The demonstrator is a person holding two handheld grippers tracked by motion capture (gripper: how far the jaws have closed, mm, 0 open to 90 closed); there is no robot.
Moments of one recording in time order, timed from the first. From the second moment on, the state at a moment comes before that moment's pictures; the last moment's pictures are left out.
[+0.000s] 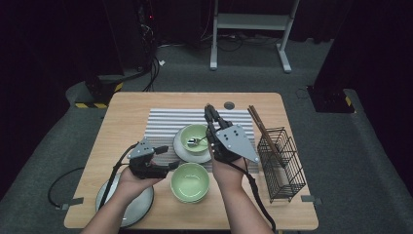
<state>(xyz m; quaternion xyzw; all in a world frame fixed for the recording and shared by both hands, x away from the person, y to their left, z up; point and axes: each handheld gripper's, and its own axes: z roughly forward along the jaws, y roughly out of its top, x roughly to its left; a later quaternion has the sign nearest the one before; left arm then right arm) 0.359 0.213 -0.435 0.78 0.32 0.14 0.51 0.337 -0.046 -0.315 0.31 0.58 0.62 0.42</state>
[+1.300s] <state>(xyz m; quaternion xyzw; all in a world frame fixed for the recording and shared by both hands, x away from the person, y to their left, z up) 0.366 0.177 -0.431 0.78 0.30 0.16 0.53 0.324 0.008 -0.322 0.28 0.60 0.65 0.37</state>
